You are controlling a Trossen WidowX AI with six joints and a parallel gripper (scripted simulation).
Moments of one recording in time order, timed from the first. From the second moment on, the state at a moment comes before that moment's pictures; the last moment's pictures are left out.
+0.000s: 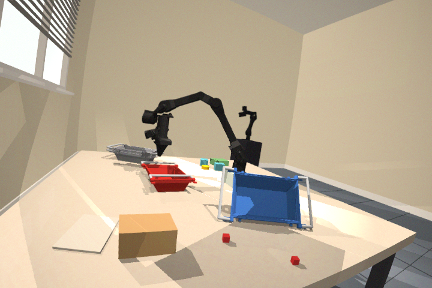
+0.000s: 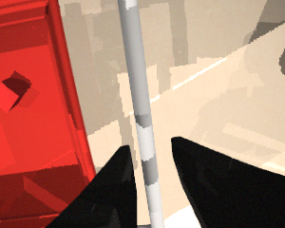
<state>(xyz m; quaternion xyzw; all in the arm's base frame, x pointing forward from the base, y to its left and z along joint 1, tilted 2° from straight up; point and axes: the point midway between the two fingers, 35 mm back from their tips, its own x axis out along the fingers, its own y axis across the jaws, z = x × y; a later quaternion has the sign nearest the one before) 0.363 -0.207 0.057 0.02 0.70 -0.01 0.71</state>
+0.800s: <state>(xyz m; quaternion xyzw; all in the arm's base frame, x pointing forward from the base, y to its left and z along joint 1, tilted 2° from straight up) 0.361 -0.199 0.019 0.03 0.70 -0.02 0.71</state>
